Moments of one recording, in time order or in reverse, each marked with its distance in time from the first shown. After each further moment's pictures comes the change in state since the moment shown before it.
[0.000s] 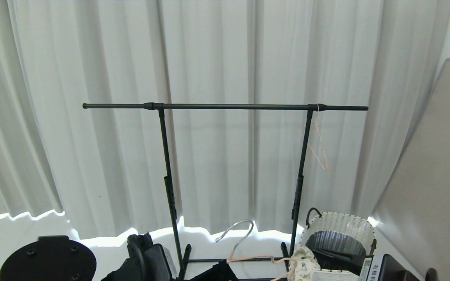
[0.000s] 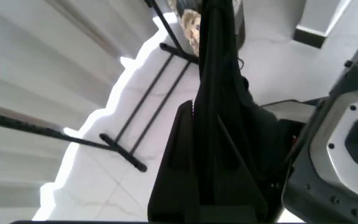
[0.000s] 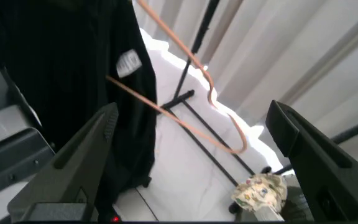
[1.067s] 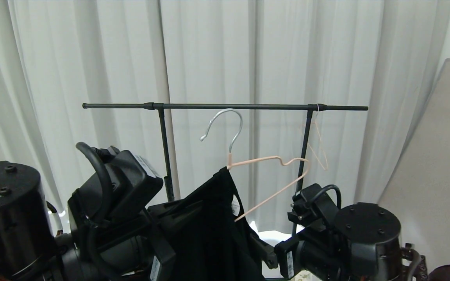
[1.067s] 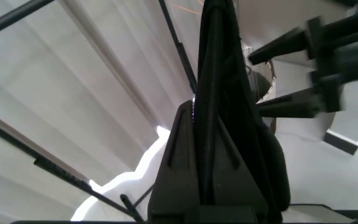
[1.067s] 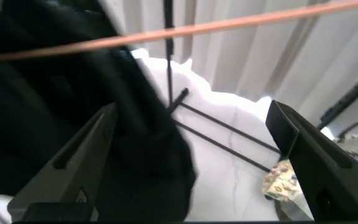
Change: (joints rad) left arm 0.060 -0.010 -0.179 -0.181 0.081 -0.001; right arm -0.222 0.328 -0.299 0.003 0.001 0.250
